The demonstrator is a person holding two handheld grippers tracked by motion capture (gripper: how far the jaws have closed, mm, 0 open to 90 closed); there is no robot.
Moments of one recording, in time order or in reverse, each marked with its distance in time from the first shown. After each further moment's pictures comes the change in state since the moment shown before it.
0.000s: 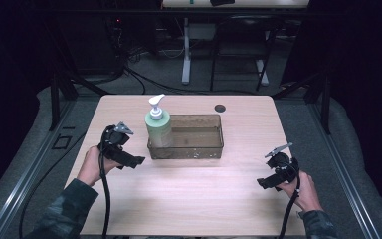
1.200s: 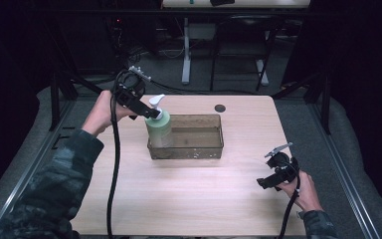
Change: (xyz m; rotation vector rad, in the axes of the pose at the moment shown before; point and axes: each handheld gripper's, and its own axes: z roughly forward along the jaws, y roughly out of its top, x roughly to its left) left arm 0.013 0.143 -0.056 -0.035 -0.037 0.105; right arm 0.001 0.001 -0.001 -0.002 0.010 0.006
